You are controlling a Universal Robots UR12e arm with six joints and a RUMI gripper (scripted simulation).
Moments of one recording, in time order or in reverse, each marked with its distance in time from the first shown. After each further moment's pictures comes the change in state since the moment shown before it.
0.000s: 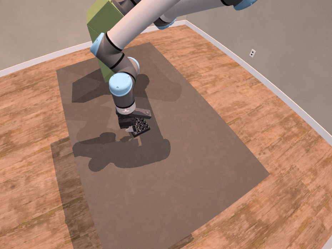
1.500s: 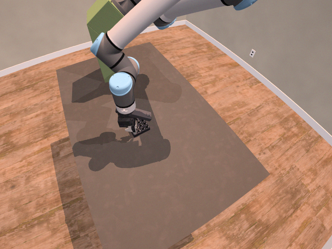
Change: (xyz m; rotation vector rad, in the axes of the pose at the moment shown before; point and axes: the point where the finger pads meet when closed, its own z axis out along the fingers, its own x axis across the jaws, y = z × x) arm 0.001 0.000 0.000 -0.001 0.002 0.156
